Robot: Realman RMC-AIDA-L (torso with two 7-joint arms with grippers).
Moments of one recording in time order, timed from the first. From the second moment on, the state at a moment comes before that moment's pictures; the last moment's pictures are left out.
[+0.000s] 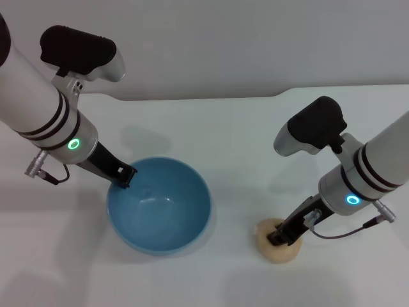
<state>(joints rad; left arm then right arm) -0.72 -2.06 1.47 1.12 -0.45 -1.37 0.25 0.72 2.08 -1.58 -0.81 0.76 1.20 -0.63</state>
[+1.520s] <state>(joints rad) -0.73 -2.07 1.52 1.16 -0.48 -1.37 0.25 0.74 2.08 -1.72 -1.23 0.88 1.20 -0.63</state>
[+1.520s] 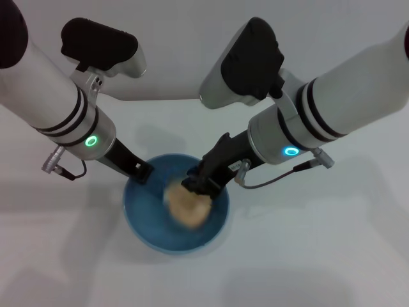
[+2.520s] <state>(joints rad) -0.56 -2.06 1.84 1.36 -0.36 -0.86 0.25 0.45 2.08 -1.02 -1.26 0.84 0.97 -0.61</state>
